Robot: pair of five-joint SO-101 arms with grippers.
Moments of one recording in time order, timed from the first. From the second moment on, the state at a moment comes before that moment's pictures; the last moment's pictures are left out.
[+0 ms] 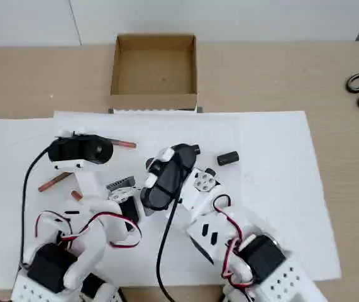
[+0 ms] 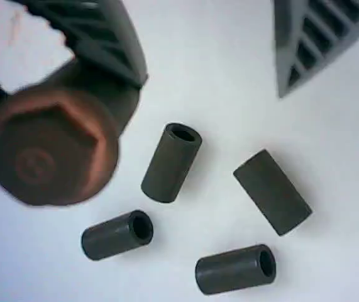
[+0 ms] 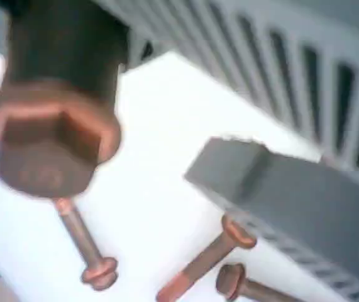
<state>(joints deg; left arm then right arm) 25.5 -75.4 52.4 75.3 36.4 -44.4 -70.4 58.2 46.7 13.1</state>
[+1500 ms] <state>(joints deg) -6.9 -74.9 81.5 50.0 13.7 -24.9 -27.0 28.4 34.6 9.7</state>
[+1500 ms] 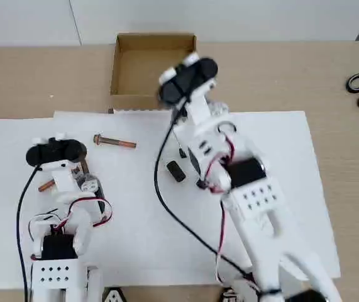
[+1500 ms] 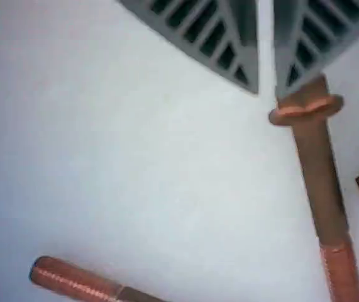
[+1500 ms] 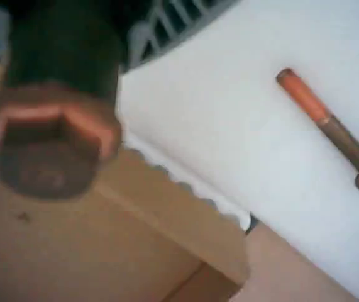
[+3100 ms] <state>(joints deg) -6.8 -74.9 86.8 46.8 13.7 -21.9 66.5 -93.7 71.0 36.7</state>
